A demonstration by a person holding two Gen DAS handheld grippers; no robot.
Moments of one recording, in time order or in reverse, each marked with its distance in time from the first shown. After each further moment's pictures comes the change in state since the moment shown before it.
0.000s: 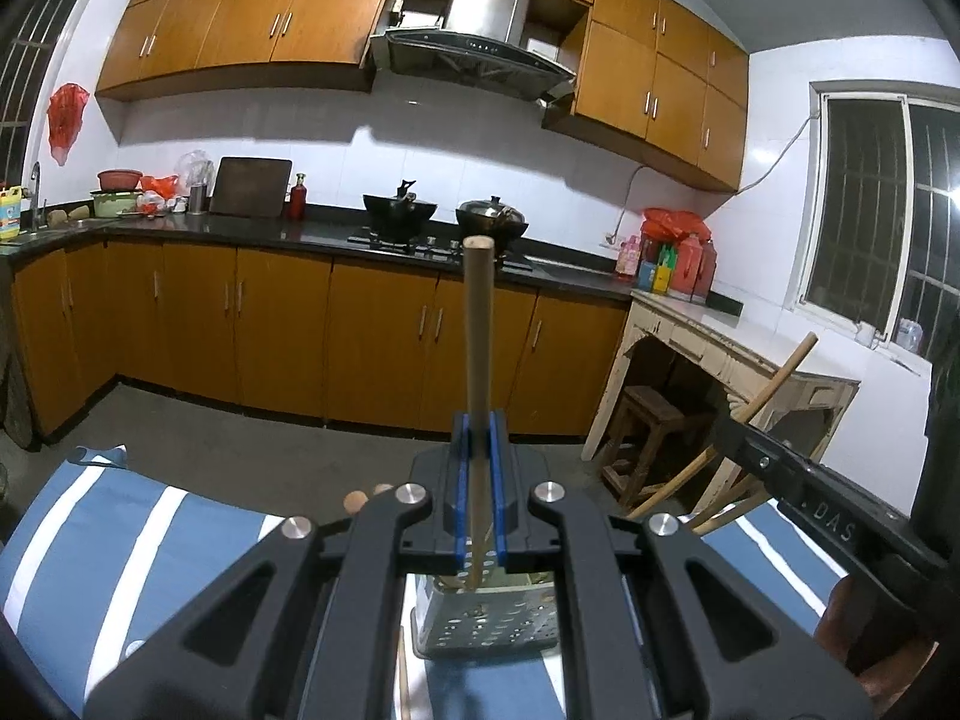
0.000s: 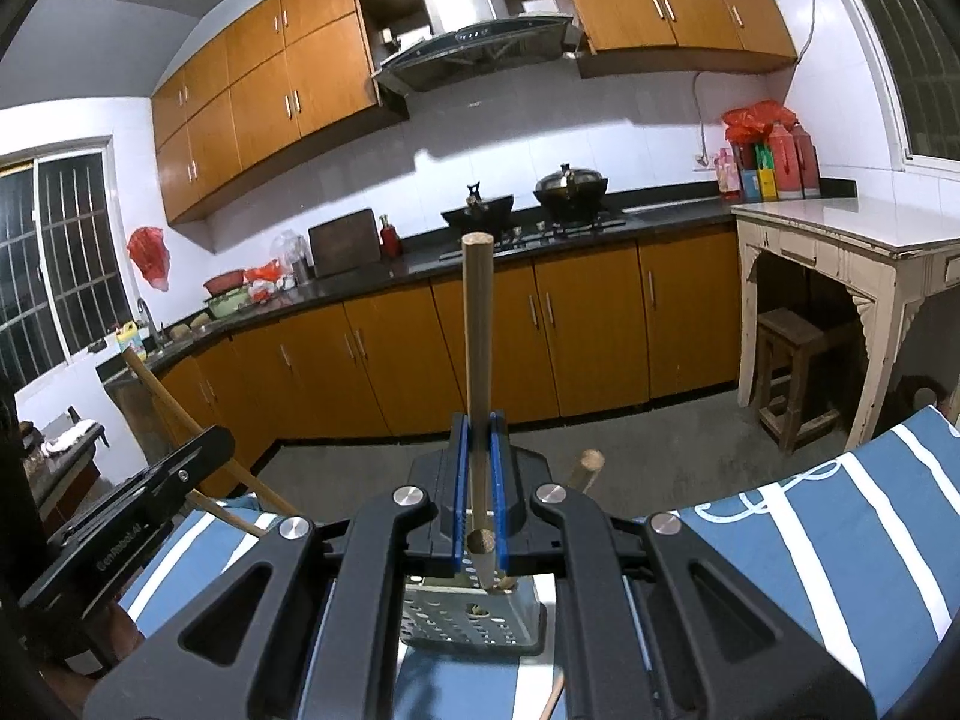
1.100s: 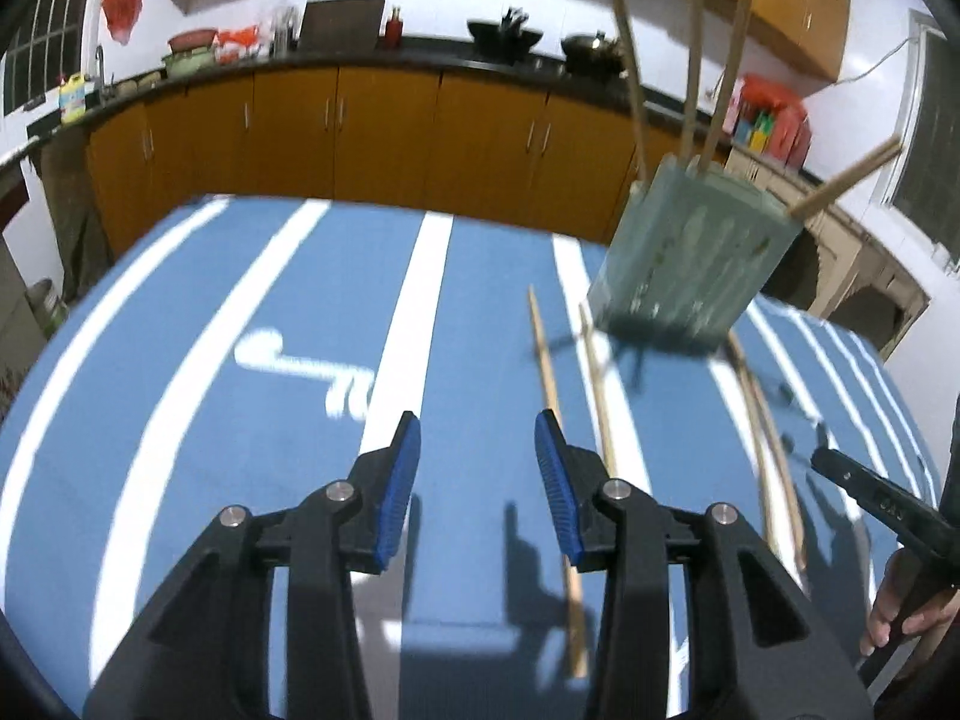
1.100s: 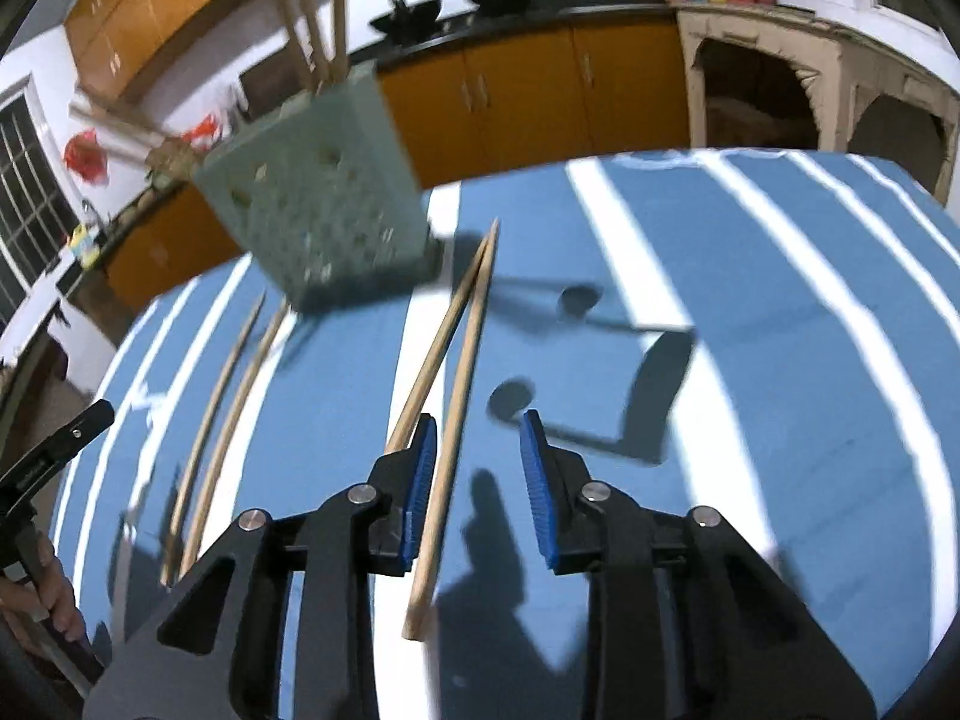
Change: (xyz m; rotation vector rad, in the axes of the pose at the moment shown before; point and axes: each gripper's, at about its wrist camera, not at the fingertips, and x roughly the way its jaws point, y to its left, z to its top) left arm -0.062 0.098 -0.167 -0.078 0.404 0.189; right arm -0.001 -0.044 -0.184 0.098 0.439 -0.097
